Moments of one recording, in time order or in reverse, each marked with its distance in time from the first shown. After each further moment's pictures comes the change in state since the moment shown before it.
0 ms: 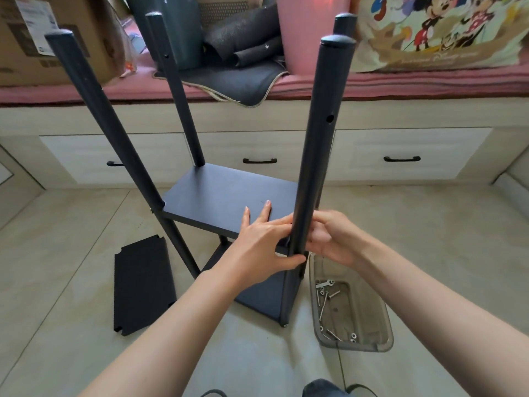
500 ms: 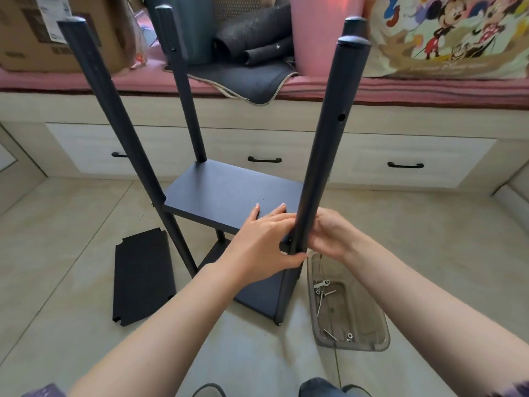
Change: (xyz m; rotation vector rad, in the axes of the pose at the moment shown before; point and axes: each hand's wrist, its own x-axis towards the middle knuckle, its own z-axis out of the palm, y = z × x) left_hand -0.007 0.001 -0.006 -0.037 0.063 0.041; right_hand 0.011 -0.001 0.019 0.024 0.084 0.037
